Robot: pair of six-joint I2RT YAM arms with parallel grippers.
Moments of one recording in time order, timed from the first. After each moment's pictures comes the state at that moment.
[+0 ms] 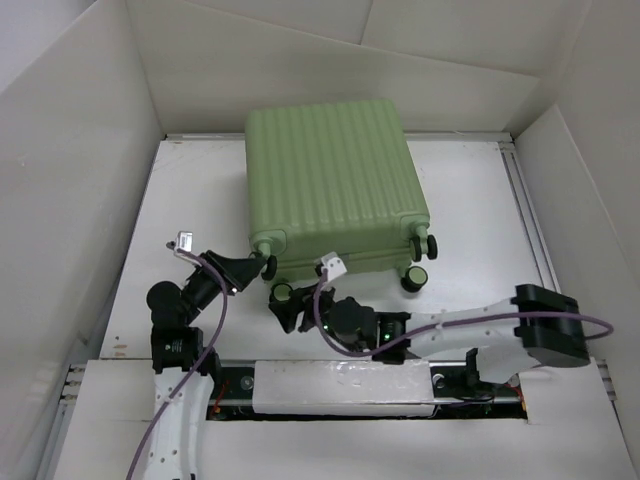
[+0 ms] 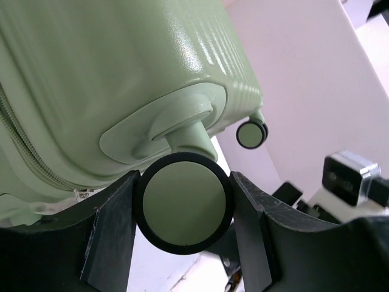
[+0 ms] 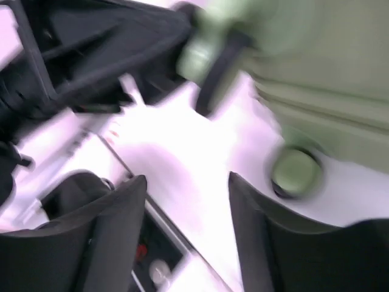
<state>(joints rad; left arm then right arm) 0.08 0.25 0.22 0.09 0.75 -1.02 1.43 1.52 0.82 0.59 0.57 0.58</state>
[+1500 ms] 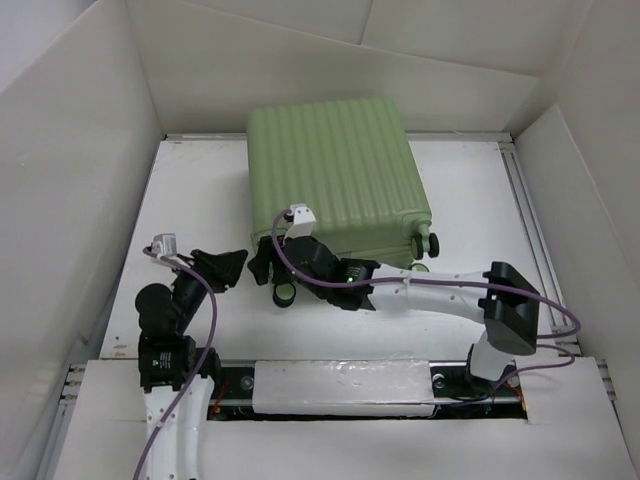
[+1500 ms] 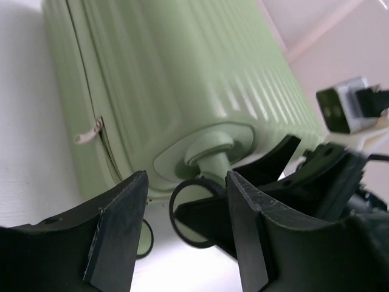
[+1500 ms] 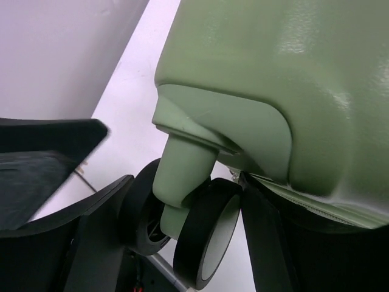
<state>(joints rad) 0.06 0.19 0.45 -0.29 0.43 -0.72 1.22 1.72 1.33 0.00 0.44 0.70</state>
